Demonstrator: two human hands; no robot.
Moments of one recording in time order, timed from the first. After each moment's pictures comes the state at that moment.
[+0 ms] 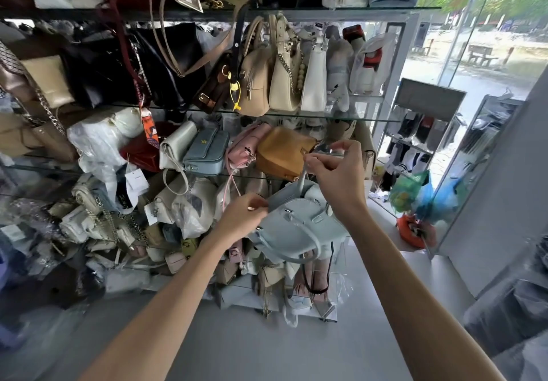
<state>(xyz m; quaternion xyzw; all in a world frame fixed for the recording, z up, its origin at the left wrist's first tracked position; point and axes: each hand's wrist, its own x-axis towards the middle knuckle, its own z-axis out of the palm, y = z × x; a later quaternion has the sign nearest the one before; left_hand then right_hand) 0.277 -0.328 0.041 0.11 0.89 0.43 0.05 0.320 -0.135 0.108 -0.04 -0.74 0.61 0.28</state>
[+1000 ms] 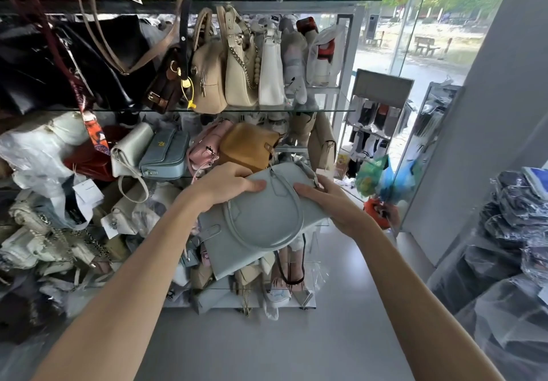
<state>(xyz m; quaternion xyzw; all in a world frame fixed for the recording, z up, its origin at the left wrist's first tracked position) 0.259 -0.293 0.115 0.22 0.87 0.42 0.16 0.338 -0.053 0.057 -0.10 -0.73 0.67 0.00</state>
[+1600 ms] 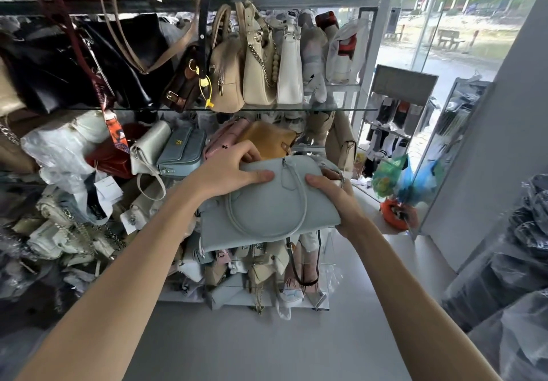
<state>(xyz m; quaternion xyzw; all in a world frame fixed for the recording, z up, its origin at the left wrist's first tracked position) 0.243 -0.318 0.134 0.28 0.91 0.31 0.02 0.321 -0.080 0.053 -0.09 -0.58 0.81 0.08</state>
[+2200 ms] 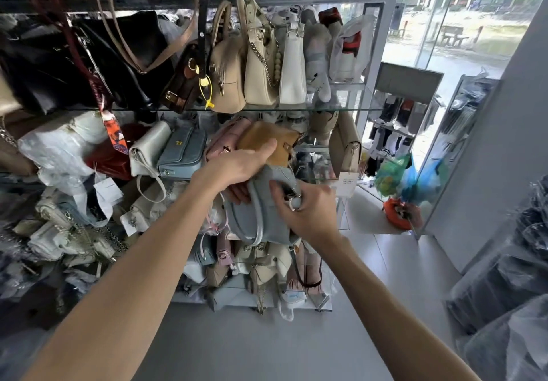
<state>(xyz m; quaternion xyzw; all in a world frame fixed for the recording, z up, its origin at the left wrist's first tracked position) 0.231 -0.286 0.148 0.09 0.92 0.34 0.16 0.306 -0.143 0.045 0.11 -0.80 0.35 0.48</state>
